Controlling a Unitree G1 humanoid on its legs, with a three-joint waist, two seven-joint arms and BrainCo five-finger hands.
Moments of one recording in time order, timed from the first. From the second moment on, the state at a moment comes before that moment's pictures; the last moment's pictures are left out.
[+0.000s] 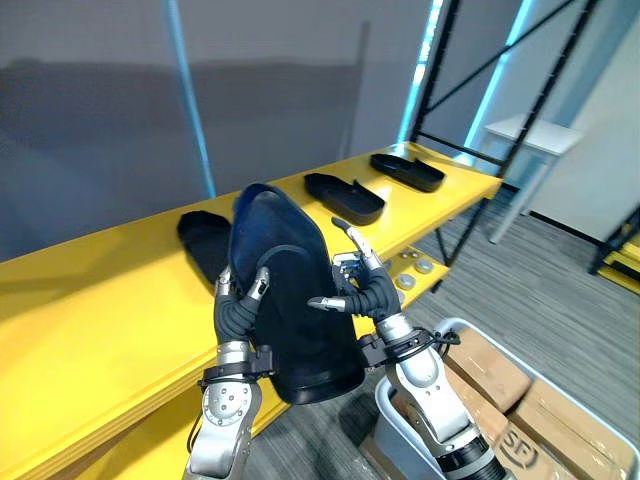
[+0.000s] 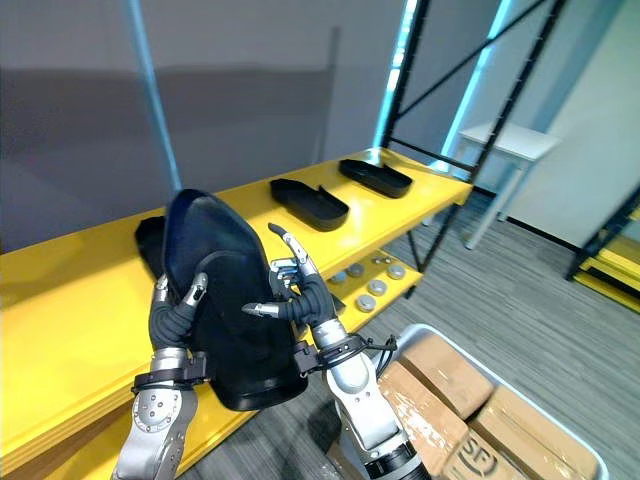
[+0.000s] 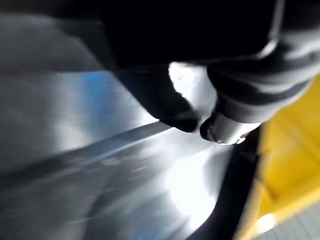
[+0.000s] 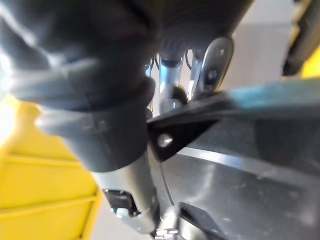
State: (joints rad) left arm -0.08 0.10 -0.11 -0.19 -0.11 -0.24 0.33; right arm -0.31 -0.07 0.38 -0.07 0.07 -0.22 -0.04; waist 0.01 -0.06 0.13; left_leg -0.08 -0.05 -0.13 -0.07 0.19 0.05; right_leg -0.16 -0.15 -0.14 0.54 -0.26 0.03
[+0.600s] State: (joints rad) left arm -0.07 0.03 -0.18 -0.21 -0.02 -0.25 0.33; right arm -0.05 -0.07 0.12 -0.25 0.11 -0.22 -0.07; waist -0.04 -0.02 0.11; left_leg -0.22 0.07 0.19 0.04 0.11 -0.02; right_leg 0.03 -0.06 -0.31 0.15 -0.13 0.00
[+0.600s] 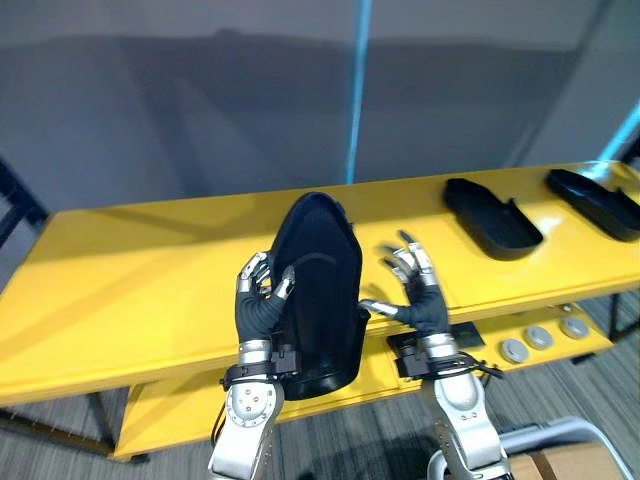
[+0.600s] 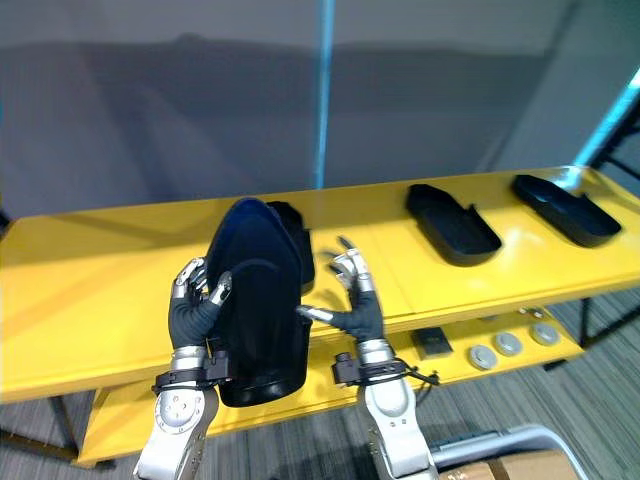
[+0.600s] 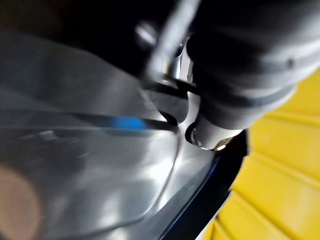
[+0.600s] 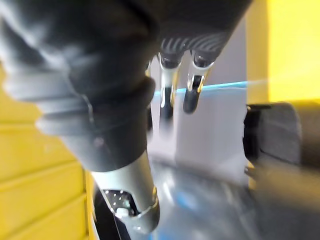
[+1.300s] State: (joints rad) left arm 0.06 0.05 0.15 -0.31 -0.04 -0.25 0.33; right arm 0.14 0.05 -0.08 -0.42 0.40 -0.29 -0.02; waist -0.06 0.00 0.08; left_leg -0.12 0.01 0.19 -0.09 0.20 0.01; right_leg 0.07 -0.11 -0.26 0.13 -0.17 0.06
